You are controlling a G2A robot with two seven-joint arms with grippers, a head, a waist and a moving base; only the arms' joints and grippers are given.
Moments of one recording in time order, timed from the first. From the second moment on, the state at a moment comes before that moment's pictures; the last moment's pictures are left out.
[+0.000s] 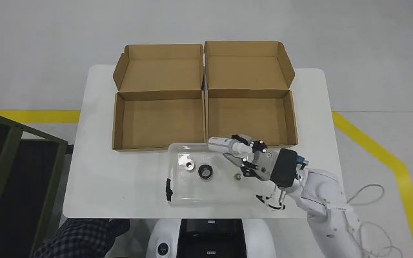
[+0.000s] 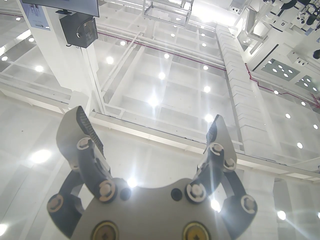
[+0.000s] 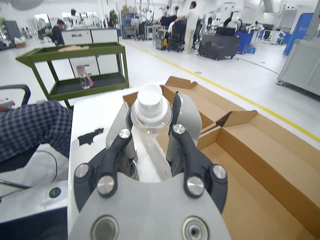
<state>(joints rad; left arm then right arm) -0.11 -0.30 -0.54 -1.19 3.07 0.29 0.07 -1.46 -1.19 1.34 -1.96 -1.25 -0.78 -0.21</state>
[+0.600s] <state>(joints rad) -0.11 -0.30 -0.54 -1.19 3.07 0.29 0.07 -1.37 -1.20 1.31 -1.95 -1.10 -0.76 -0.41</state>
